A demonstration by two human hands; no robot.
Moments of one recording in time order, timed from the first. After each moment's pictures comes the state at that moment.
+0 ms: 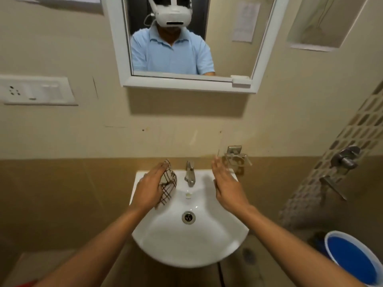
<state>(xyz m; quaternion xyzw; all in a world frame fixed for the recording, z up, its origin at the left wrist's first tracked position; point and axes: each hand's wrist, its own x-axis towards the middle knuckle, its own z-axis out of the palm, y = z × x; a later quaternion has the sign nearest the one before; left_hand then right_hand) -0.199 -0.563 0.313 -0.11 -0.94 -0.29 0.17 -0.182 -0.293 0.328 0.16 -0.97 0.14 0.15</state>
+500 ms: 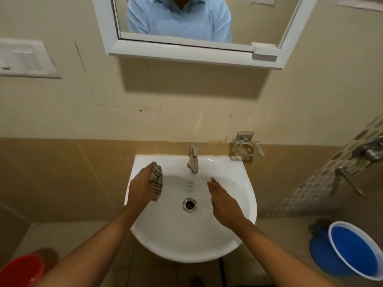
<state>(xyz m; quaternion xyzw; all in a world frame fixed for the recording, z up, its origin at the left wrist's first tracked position) -0.222 -0.573 0.239 0.04 -0.92 -0.37 0.11 -0.190 -0.285 0.215 0.16 -0.97 0.16 -0.01</state>
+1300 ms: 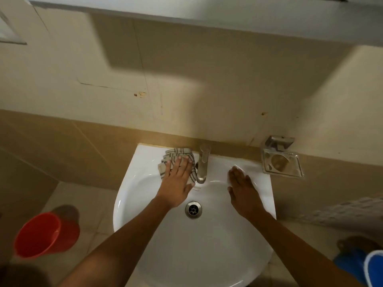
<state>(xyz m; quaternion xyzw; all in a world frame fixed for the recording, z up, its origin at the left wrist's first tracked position) -0.314 -0.497 0.142 -0.11 -0.99 -0.05 0.00 -0.333 -0.231 0.153 0.20 -0.98 0.05 -0.02</state>
